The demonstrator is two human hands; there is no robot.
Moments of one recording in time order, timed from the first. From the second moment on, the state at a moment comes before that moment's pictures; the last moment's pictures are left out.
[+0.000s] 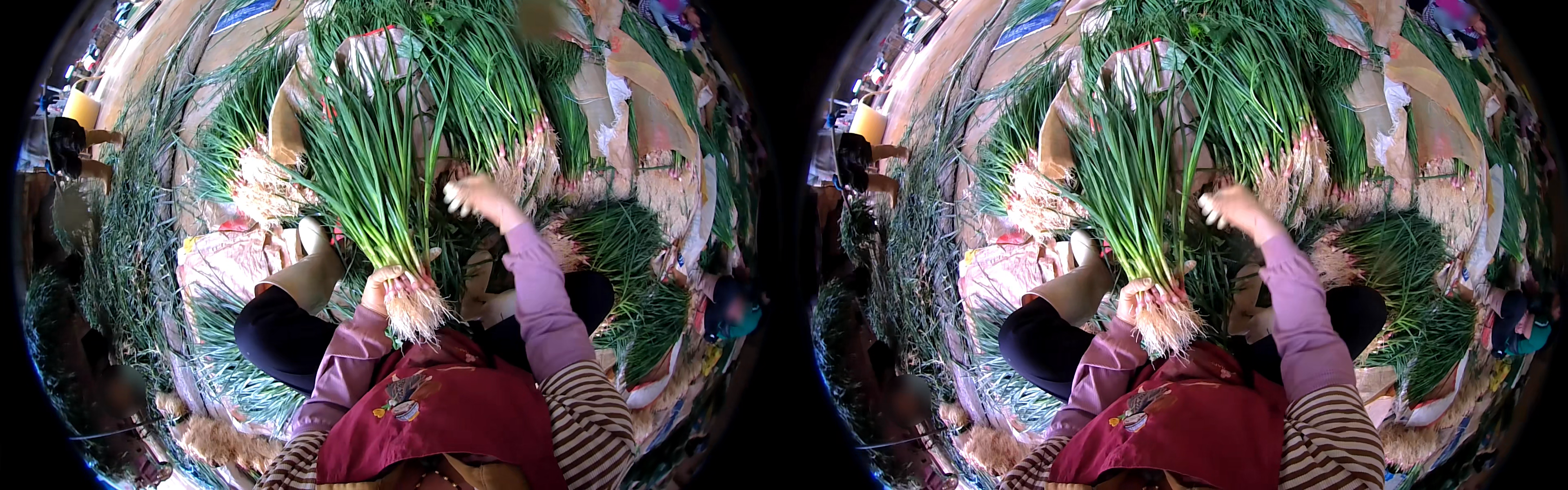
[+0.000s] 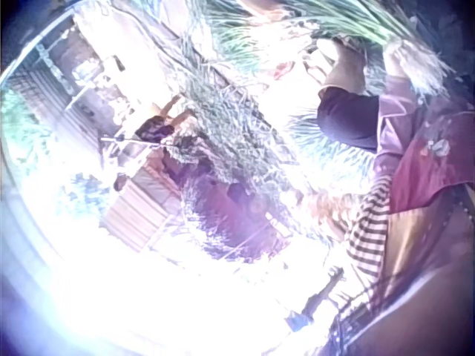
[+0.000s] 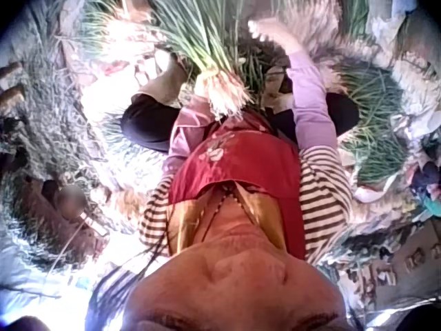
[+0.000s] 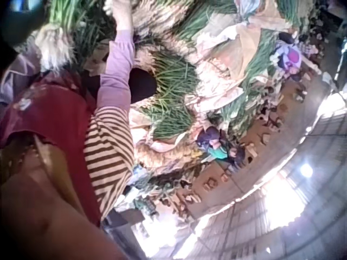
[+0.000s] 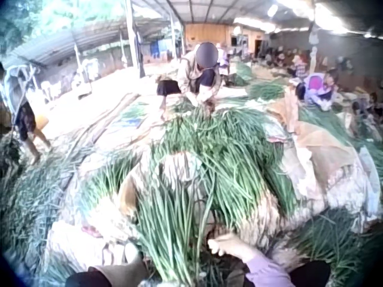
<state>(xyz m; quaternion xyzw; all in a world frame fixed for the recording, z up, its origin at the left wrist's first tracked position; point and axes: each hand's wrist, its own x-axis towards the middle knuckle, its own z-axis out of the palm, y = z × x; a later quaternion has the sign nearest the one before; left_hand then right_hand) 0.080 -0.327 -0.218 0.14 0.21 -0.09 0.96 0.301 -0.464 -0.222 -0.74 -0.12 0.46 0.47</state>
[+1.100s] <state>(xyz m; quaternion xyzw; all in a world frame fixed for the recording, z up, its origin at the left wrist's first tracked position) 0.056 -0.310 -0.245 0.21 0.12 -0.01 0.97 0.334 -0.495 -0.282 -0.99 0.07 0.07 0.14</state>
